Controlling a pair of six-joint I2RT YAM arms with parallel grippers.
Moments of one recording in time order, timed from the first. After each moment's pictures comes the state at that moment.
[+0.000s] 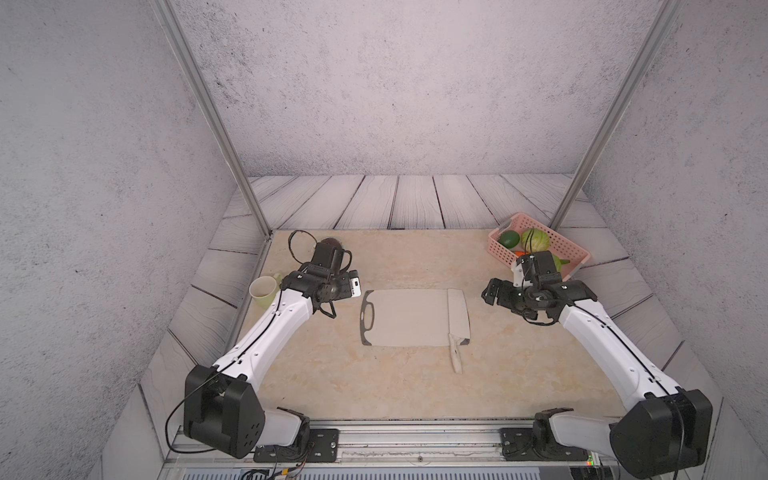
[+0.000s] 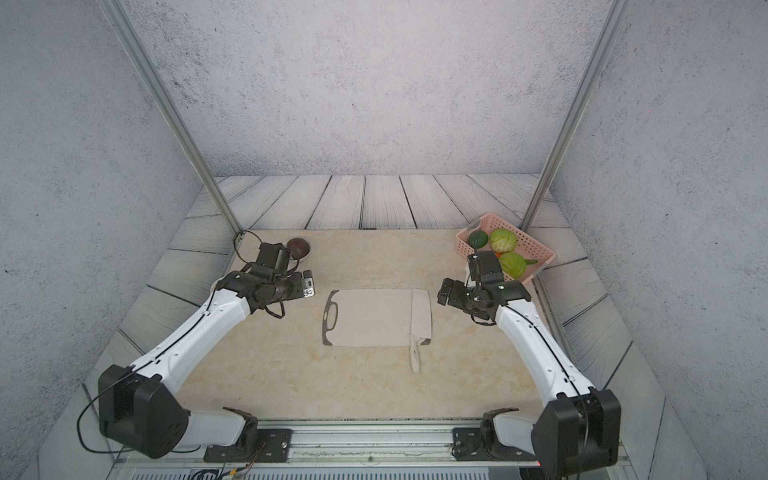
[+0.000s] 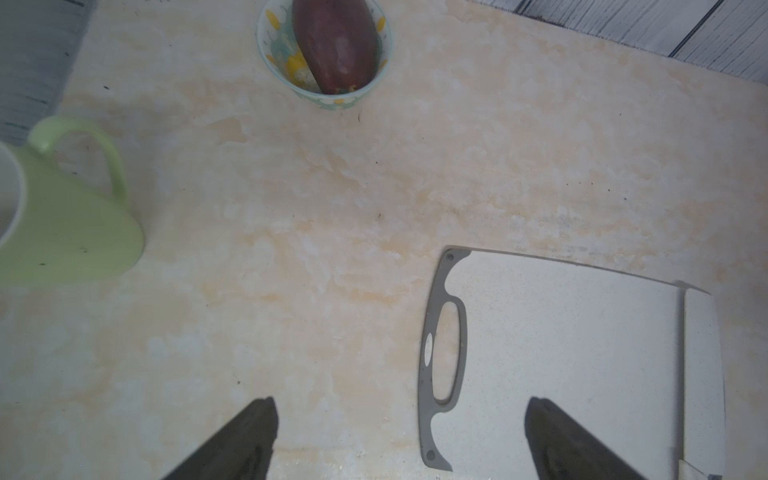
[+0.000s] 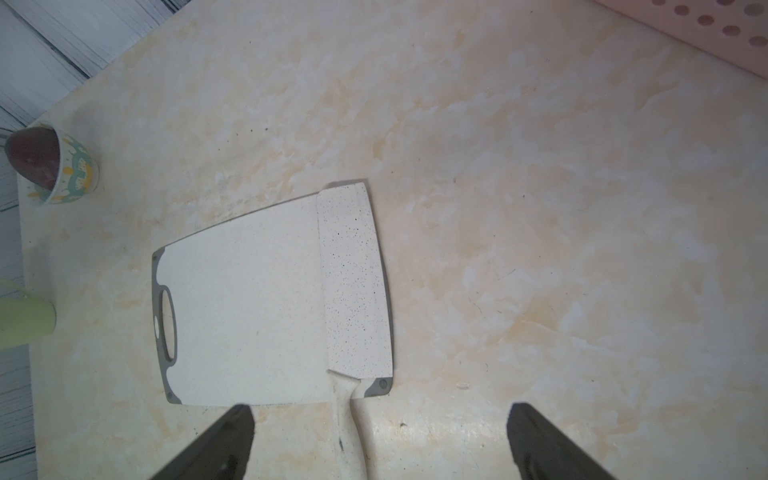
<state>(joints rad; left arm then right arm) -0.35 1.35 1.17 -0.73 -0.18 -0.45 0.19 1.25 1.09 -0.81 -0.15 0.47</state>
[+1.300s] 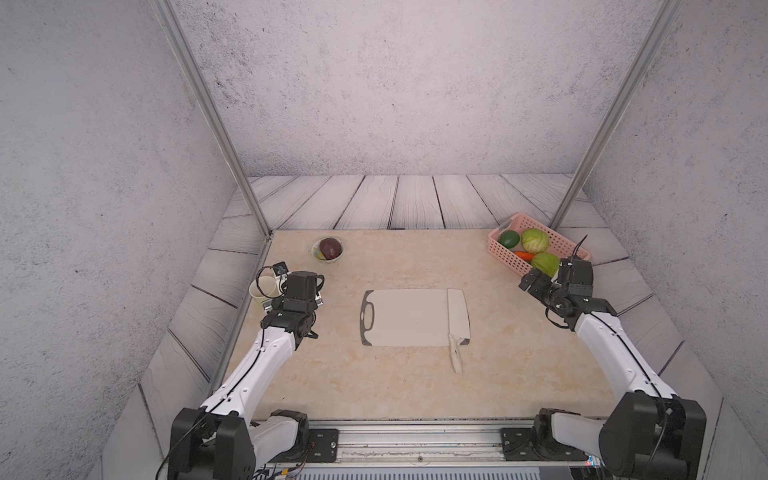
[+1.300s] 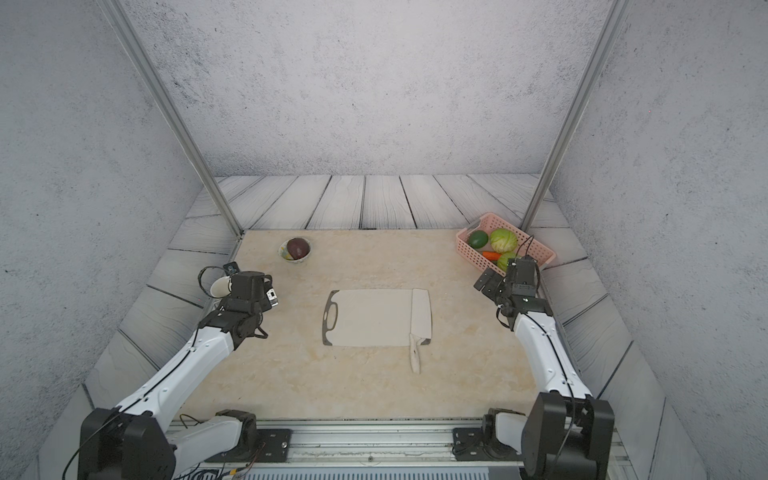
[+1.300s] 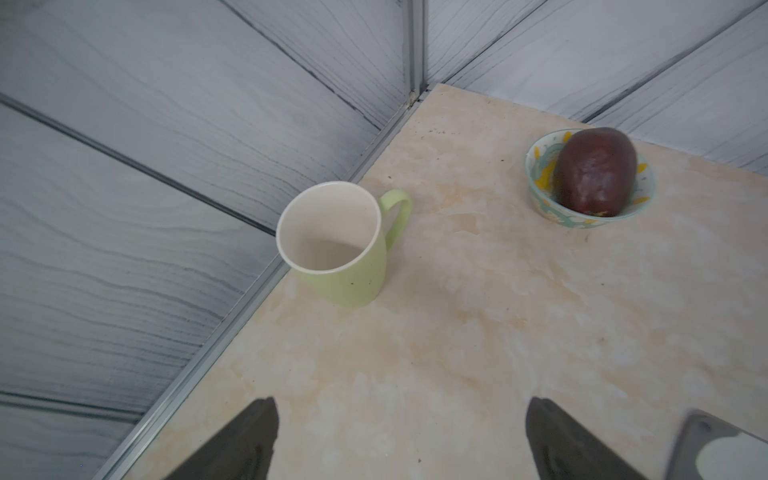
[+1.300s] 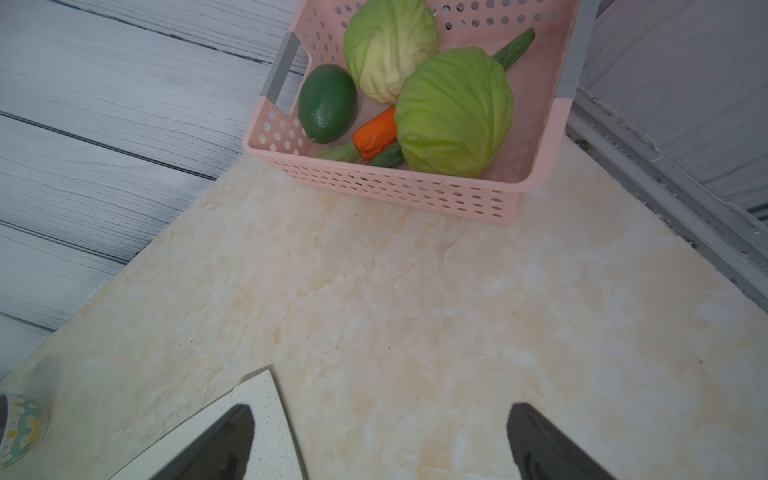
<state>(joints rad) -0.17 1.16 0.76 -0.36 -0.62 -0.42 -0.11 1.23 0.90 -0.42 -0.01 0.52</state>
